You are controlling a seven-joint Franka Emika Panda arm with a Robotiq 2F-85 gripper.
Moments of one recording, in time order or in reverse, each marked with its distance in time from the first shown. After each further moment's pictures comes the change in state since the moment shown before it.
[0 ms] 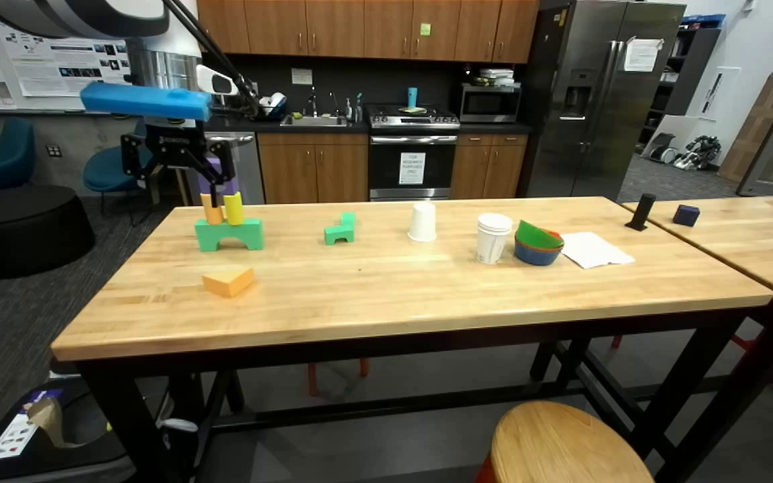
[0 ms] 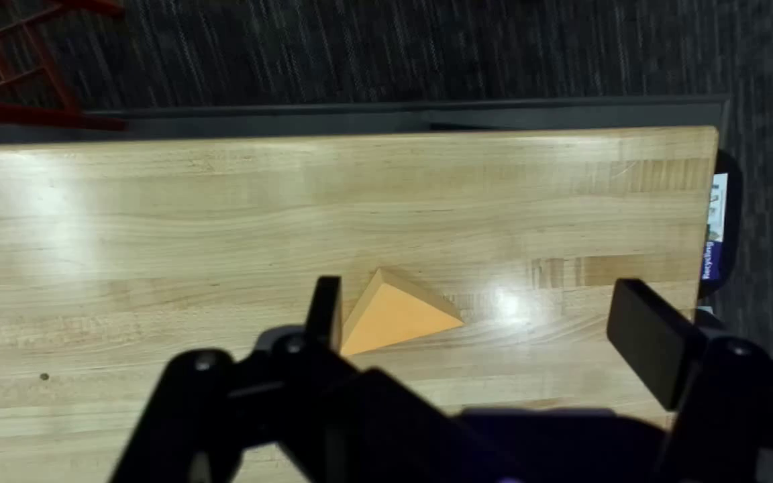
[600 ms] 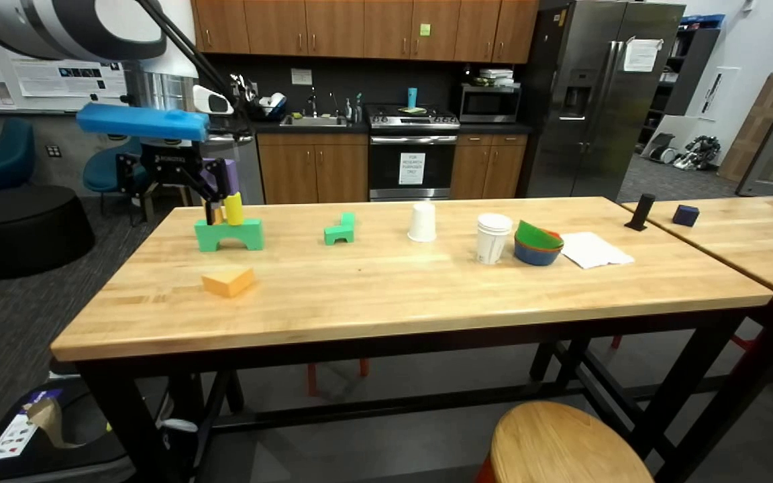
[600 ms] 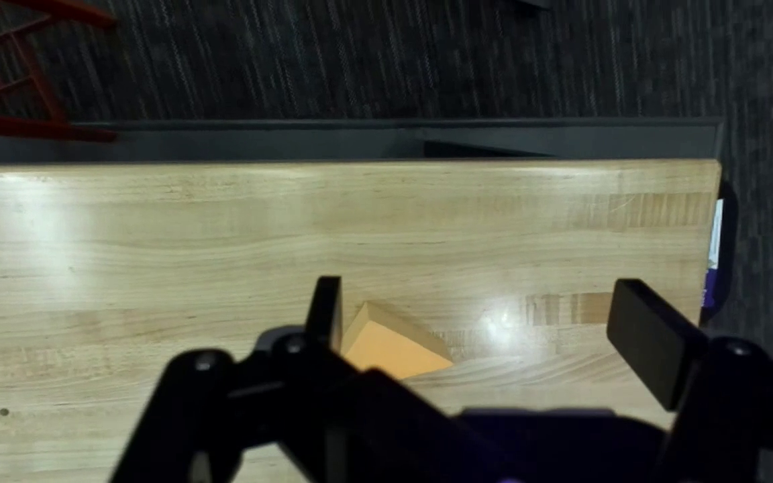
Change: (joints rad) arm 0.009 -0.021 -0.005 -0.072 -0.010 0.023 -0.026
